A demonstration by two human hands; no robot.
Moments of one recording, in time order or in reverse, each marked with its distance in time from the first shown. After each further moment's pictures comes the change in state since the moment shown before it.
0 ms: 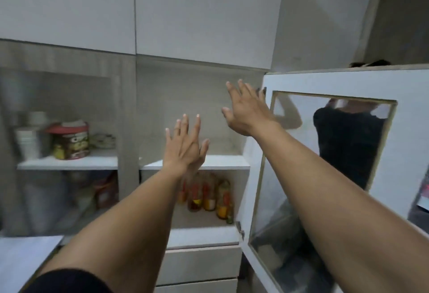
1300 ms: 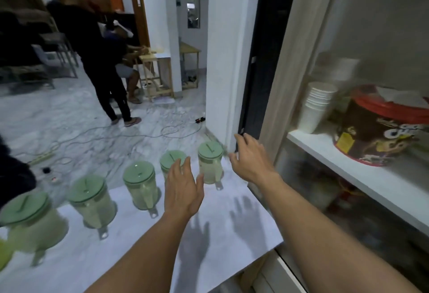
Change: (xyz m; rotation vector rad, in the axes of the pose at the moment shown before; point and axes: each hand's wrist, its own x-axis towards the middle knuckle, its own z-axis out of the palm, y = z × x) left_hand -0.225 -0.681 0.033 0.379 0.118 -1.289; right_hand 0.153 -0.746 0.457 0.769 -0.502 -0.903
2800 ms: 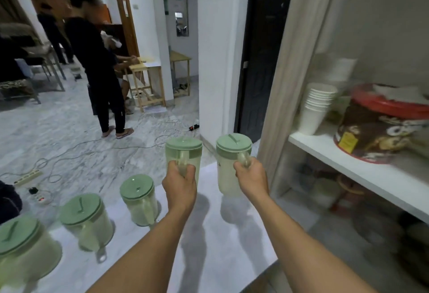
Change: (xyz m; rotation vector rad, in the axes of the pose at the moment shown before) left_hand 0.044 0.001 -0.007 -0.596 0.234 -0.298; right_hand 0.010 -0.006 0.066 0.861 0.211 0.519
